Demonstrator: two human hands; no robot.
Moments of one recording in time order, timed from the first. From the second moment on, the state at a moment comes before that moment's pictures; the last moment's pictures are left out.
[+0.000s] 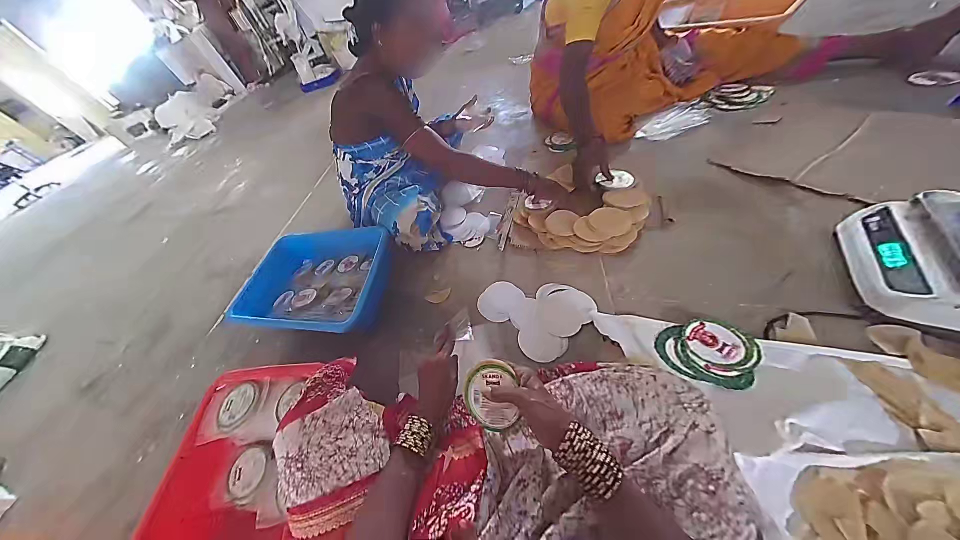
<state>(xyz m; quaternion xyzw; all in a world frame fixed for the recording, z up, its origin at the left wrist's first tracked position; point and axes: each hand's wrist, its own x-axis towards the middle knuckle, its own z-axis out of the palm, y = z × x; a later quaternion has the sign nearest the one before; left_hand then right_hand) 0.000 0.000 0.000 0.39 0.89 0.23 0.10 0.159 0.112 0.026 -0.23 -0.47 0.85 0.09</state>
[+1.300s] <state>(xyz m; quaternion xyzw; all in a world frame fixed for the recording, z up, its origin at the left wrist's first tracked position) 0.037 0.015 0.010 0.56 0.75 0.23 0.27 0.126 0.126 -0.036 -0.42 -0.44 0.73 0.32</state>
